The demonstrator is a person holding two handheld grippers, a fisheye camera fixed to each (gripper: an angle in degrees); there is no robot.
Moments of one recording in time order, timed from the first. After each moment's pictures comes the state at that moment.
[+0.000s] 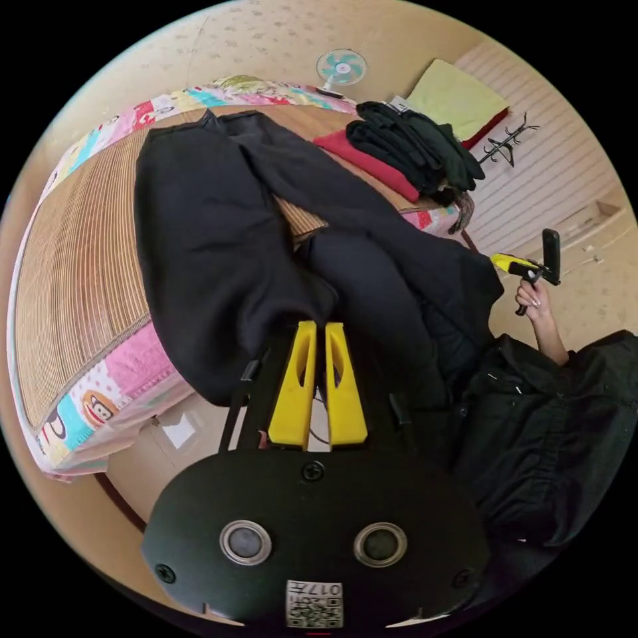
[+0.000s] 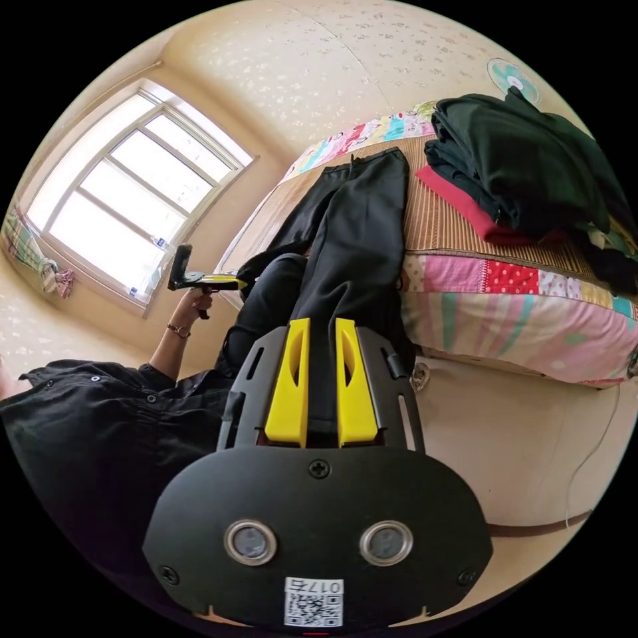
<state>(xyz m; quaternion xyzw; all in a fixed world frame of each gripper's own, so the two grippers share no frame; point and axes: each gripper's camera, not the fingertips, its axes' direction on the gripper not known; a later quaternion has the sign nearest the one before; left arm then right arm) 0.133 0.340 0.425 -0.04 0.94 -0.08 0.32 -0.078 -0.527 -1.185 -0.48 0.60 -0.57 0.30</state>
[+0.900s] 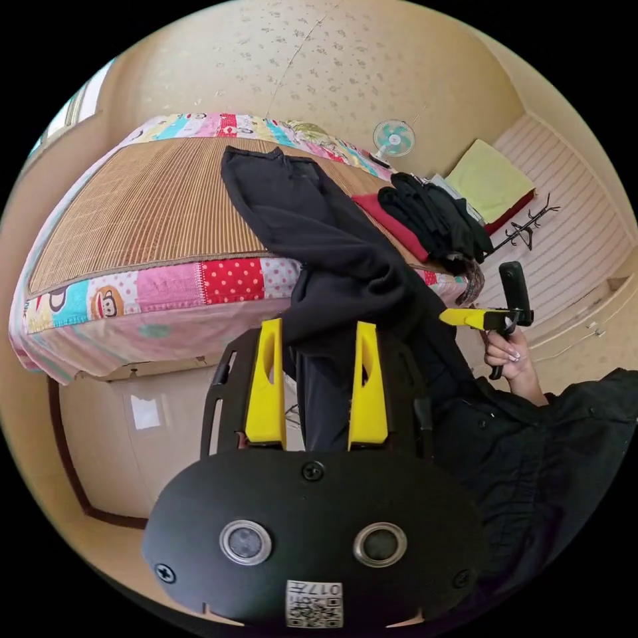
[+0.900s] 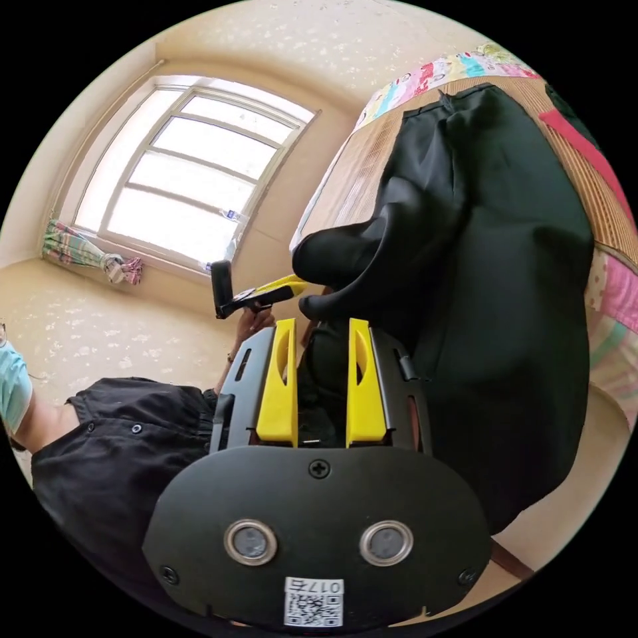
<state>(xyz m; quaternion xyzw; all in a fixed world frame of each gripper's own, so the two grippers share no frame) 0.074 0.463 0.464 -0.15 0.91 -0.23 0.32 0.028 -0.522 -1.169 -0.63 0.57 -0.38 0.36</state>
